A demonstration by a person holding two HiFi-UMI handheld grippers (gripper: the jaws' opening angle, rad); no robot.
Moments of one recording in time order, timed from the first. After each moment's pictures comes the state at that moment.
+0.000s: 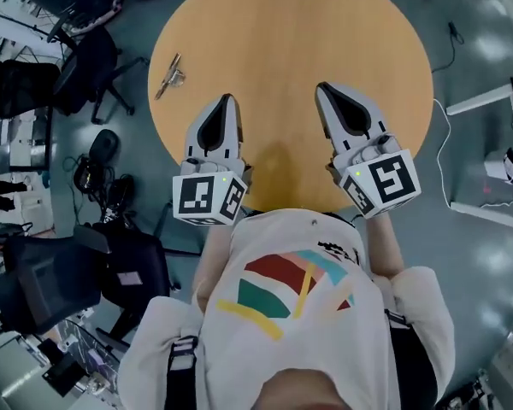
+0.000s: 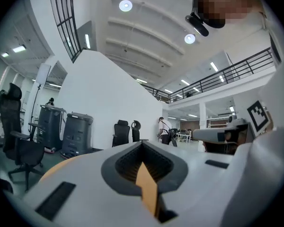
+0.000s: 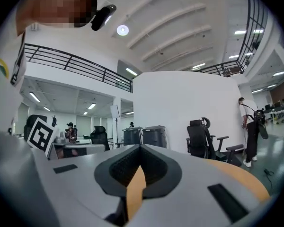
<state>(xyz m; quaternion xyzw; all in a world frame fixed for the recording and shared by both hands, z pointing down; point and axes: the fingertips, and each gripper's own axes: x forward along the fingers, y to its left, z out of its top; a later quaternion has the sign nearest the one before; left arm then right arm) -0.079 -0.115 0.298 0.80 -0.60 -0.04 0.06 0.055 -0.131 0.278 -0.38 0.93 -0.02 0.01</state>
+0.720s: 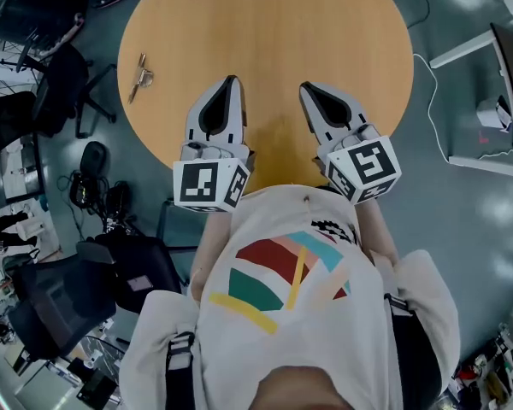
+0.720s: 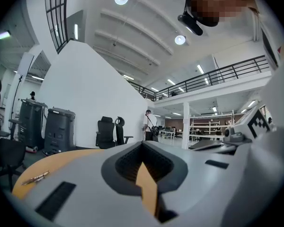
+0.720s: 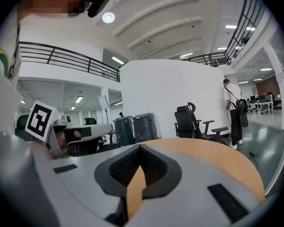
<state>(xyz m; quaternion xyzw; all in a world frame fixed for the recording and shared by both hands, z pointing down) 0.005 -0.119 0.306 0.85 -0.52 -0.02 0.06 0.105 -0.108 0.344 -0.44 0.89 -0.10 -0.04</state>
